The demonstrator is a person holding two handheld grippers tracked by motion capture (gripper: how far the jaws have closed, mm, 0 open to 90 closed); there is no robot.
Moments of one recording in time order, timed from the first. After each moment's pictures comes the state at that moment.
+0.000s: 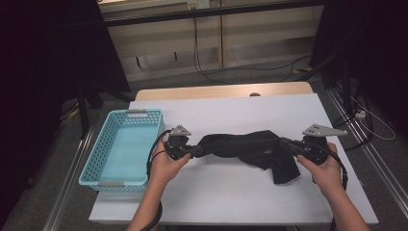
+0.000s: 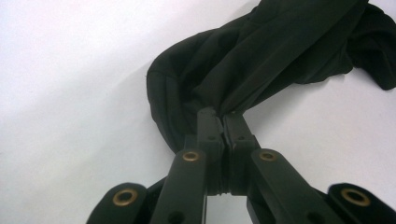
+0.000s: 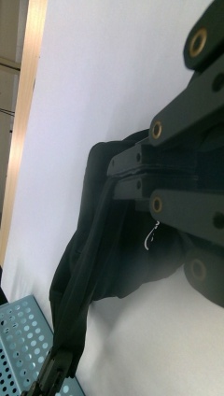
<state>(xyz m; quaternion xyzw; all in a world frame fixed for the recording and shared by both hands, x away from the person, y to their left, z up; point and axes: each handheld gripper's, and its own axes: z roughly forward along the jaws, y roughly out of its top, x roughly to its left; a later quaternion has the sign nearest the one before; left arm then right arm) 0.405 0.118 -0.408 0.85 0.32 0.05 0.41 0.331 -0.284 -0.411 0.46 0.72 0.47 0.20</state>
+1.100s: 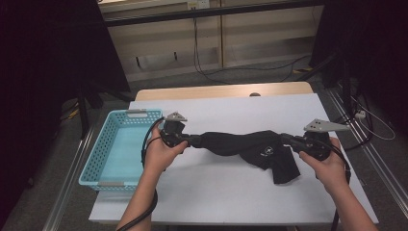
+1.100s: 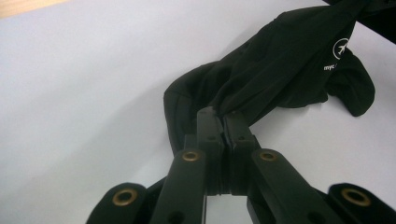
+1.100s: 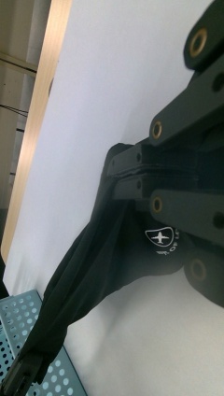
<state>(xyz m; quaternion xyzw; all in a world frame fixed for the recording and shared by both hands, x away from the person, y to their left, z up) 0.420 0.120 -0.367 0.85 0.33 0.04 0.42 0.333 -0.284 -0.391 0.45 0.73 0.47 0.21</state>
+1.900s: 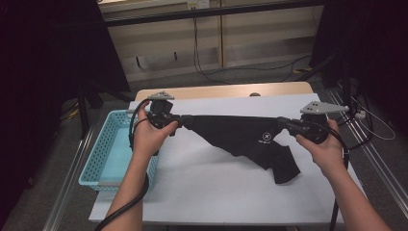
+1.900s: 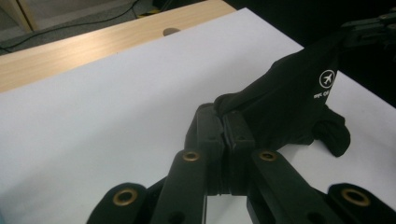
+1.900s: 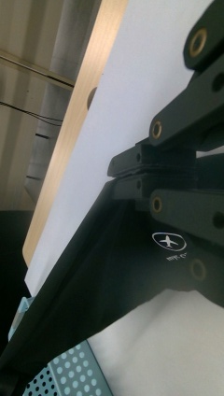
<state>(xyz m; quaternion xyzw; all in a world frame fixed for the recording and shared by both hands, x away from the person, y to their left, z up) 0.435 0.137 -0.304 0.82 0.34 0.05 0.46 0.356 -0.272 -0.348 0.43 0.73 0.47 0.24</state>
